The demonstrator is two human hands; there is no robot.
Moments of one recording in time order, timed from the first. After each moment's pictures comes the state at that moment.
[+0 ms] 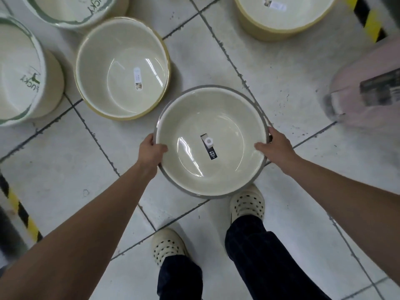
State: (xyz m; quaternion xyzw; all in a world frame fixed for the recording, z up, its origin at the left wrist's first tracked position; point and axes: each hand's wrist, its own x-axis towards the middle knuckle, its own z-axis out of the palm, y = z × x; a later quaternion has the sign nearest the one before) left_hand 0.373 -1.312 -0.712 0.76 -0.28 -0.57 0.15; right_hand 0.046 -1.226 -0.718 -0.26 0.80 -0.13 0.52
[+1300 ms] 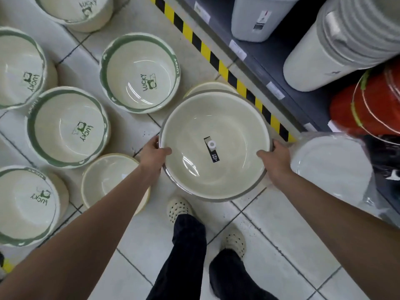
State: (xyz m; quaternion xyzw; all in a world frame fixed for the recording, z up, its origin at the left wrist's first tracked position) left_hand 0.130 -1.624 -0.486 0.69 -0.36 -0.62 0.10; right_hand -0.147 -1.467 -0.467 -0.07 0.87 -0.30 0.39
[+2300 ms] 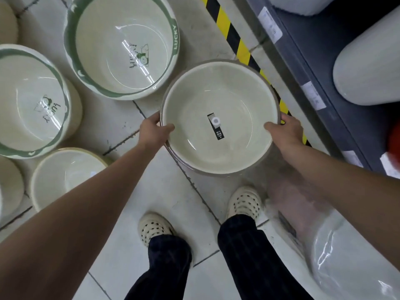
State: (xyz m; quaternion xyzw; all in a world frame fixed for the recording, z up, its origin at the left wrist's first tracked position) left_hand 0.047 -1.690 -0.671 0.71 -0.44 -0.53 0.11; right_hand -0.262 -1.589 -0.665 -0.21 0.87 -0.20 0.39
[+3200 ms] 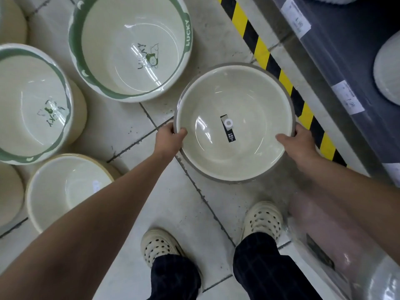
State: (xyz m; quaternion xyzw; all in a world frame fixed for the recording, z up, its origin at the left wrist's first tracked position) left_hand 0.053 -1.687 -0.749 0.72 -0.47 -0.51 0.08; right_hand -0.254 -1.580 -0.737 -0.21 0.86 -0.20 0.43
